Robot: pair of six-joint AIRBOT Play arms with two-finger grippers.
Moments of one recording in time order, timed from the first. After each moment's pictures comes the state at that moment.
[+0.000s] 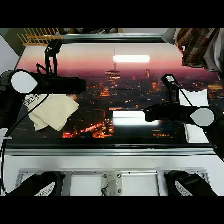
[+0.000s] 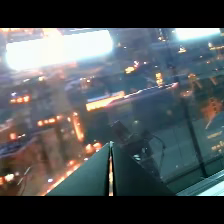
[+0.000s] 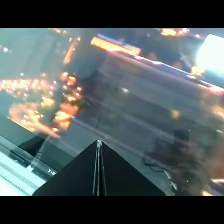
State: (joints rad) left arm -0.29 -1.12 1.33 1.21 -1.09 -1.61; right arm 0.23 -0.85 0.87 -1.08 0.97 1.33
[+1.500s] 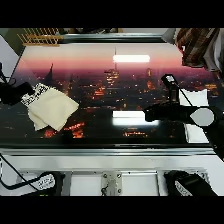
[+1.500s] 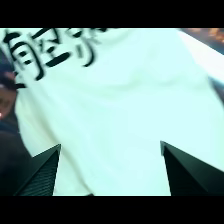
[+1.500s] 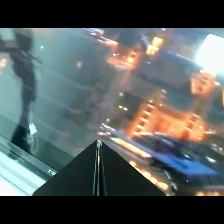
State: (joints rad) left arm 0.39 -1.39 1.32 1.48 -1.10 -1.67; right arm 0.23 -0.85 0.87 -1.08 0.97 1.33
